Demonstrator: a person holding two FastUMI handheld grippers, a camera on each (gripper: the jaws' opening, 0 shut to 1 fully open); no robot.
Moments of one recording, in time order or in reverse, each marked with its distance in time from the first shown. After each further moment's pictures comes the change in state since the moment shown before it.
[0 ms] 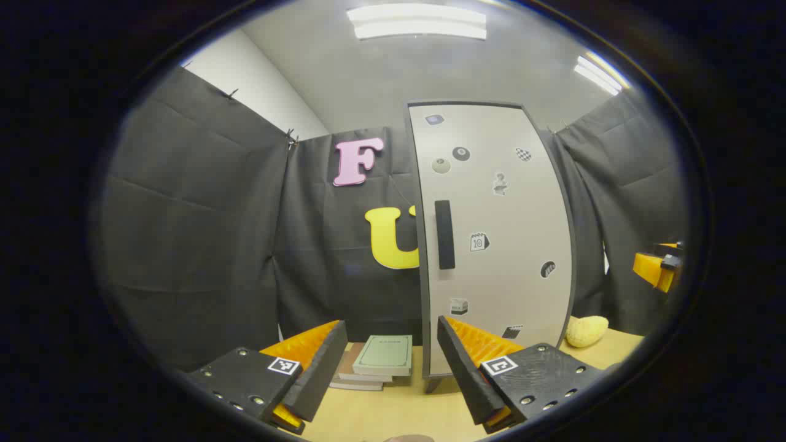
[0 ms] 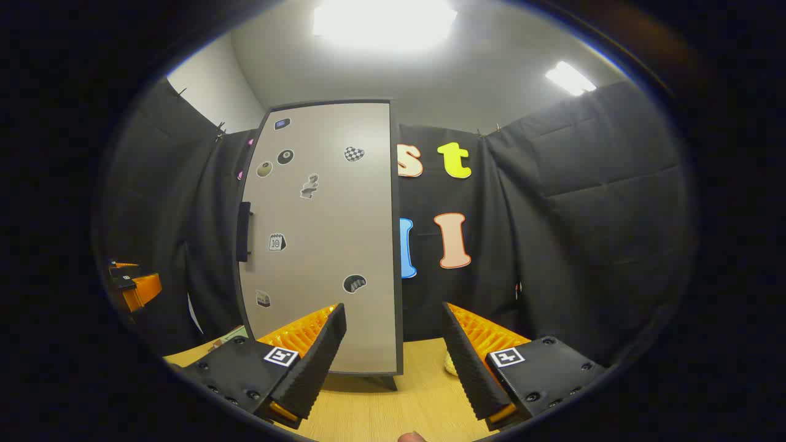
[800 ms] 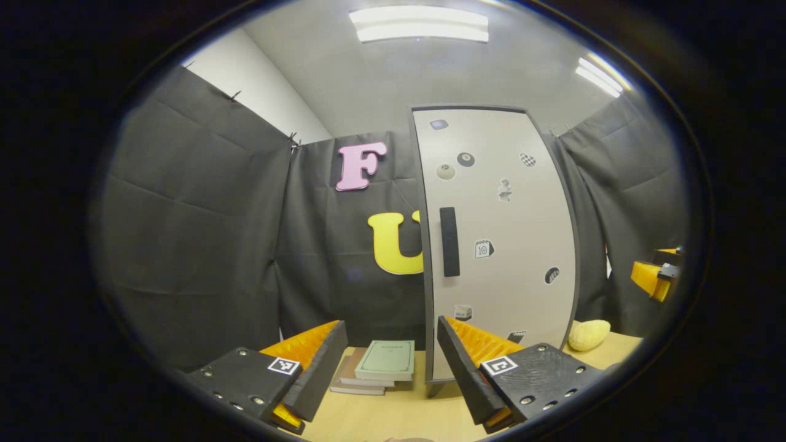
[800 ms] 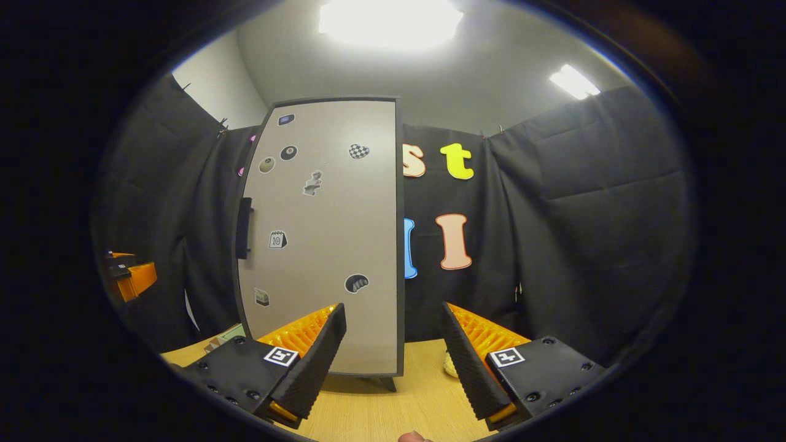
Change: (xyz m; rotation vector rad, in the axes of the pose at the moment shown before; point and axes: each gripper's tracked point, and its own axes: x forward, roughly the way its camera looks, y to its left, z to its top) left arm 0.004 0.007 0.005 -0.002 -0.018 0.010; right arm 0.006 0.006 -0.002 -0.022 0.000 -0.001
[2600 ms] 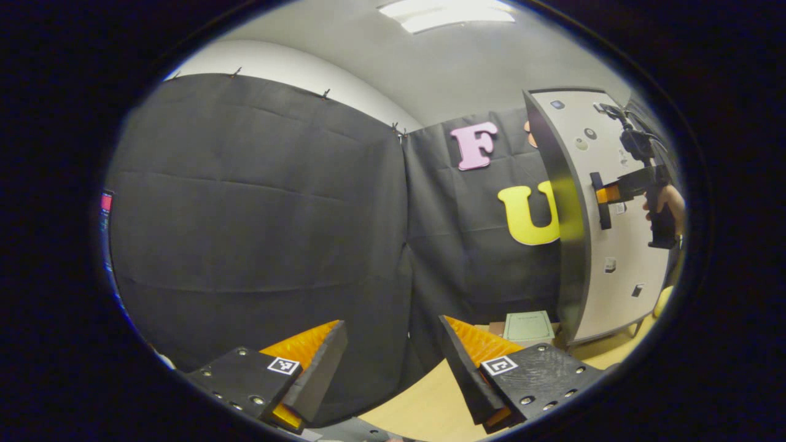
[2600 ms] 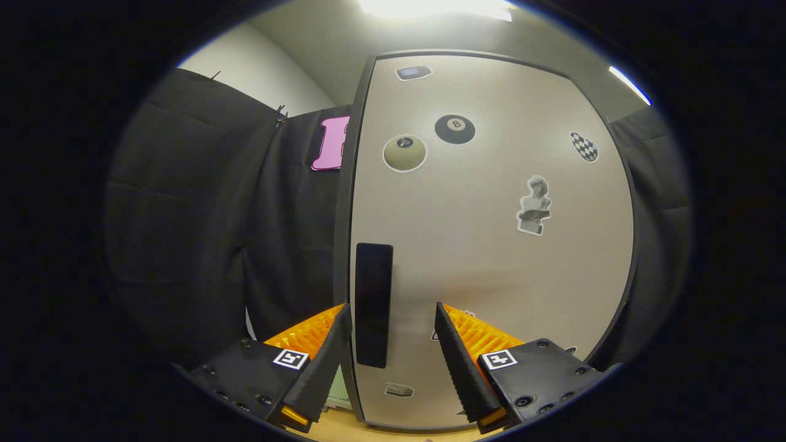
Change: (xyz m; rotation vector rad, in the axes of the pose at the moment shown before) left arm -0.123 0.286 -0.050 0.081 0.101 0.504; right arm 0.185 0.298 0.071 -0.006 0.091 0.349
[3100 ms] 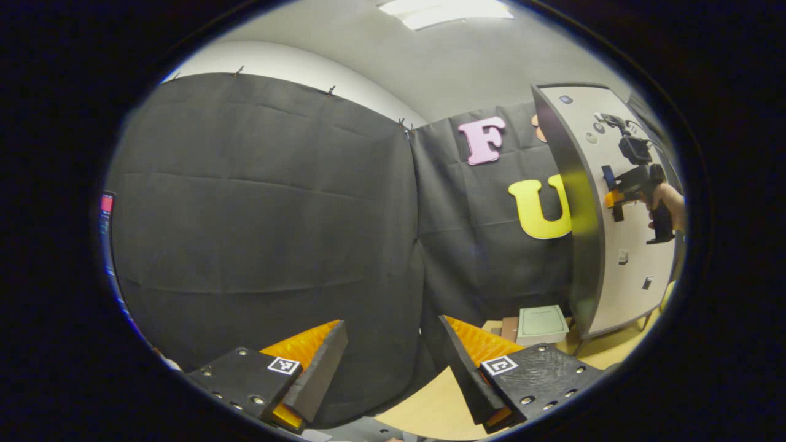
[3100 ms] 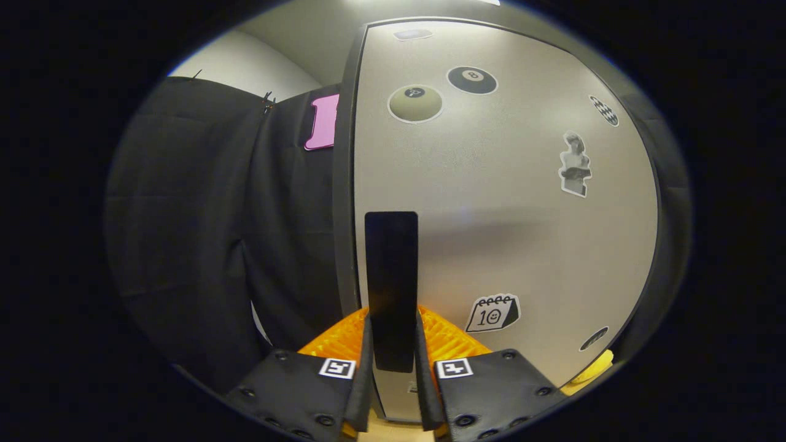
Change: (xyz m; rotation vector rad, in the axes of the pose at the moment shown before) left arm 0.011 0.020 -0.004 0.016 0.004 0.006; right arm 0.026 0.017 -0.021 0.052 0.108 0.011
